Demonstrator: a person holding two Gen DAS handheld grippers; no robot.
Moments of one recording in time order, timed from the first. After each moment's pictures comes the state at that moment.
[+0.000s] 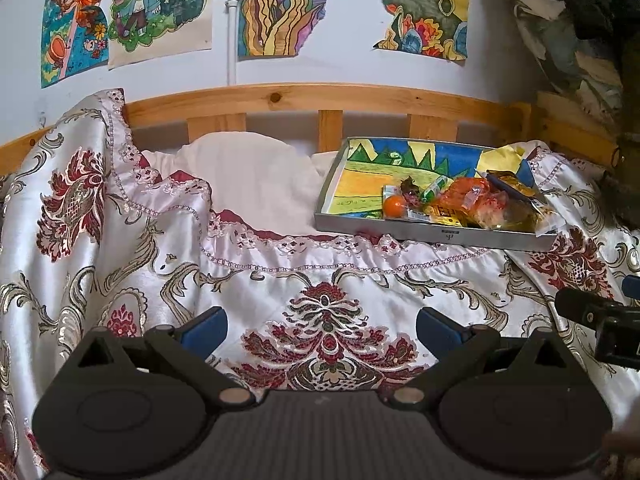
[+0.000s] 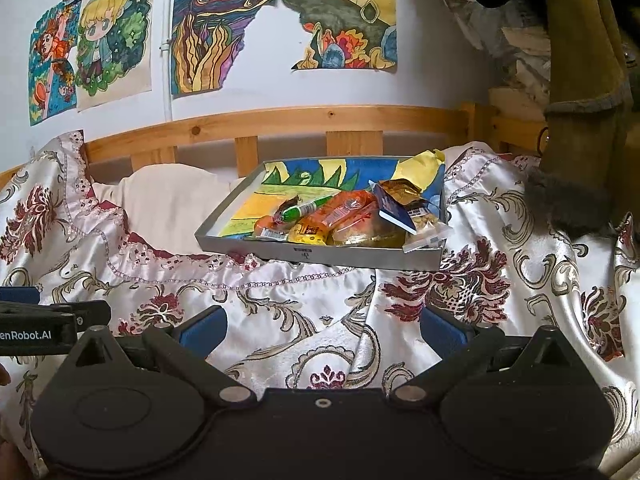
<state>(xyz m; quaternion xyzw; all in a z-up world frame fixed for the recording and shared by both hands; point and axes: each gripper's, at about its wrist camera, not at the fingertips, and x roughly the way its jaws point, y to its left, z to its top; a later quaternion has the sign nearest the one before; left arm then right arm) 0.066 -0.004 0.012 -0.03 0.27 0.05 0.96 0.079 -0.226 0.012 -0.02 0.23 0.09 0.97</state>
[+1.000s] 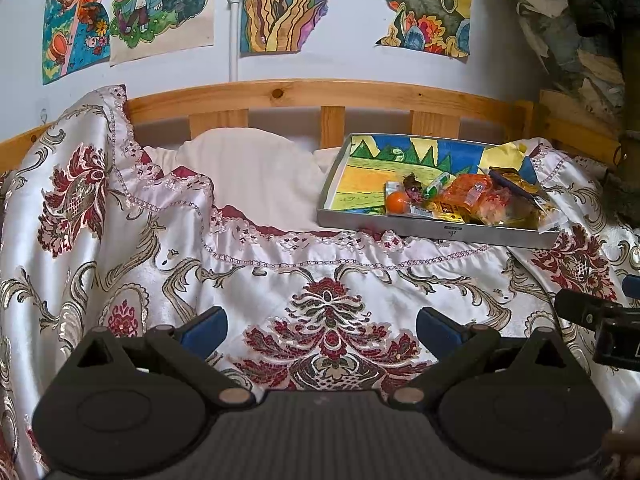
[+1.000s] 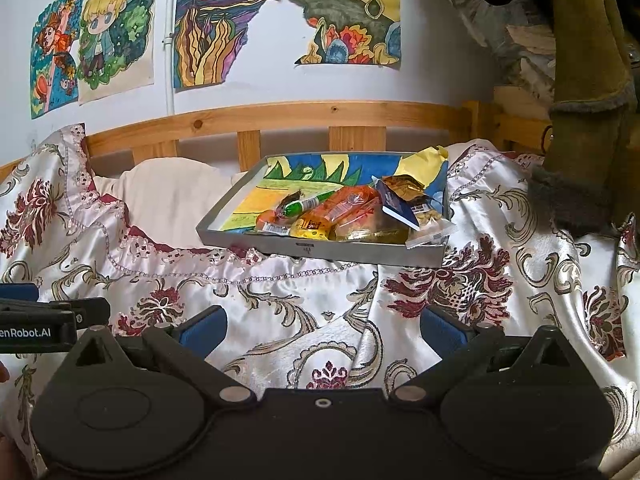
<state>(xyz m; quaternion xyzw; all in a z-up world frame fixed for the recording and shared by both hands) 0.065 -0.003 0.010 -0.03 0.27 0.05 0.96 0.079 -0.224 0.007 -0.02 0.24 0.09 0.97</state>
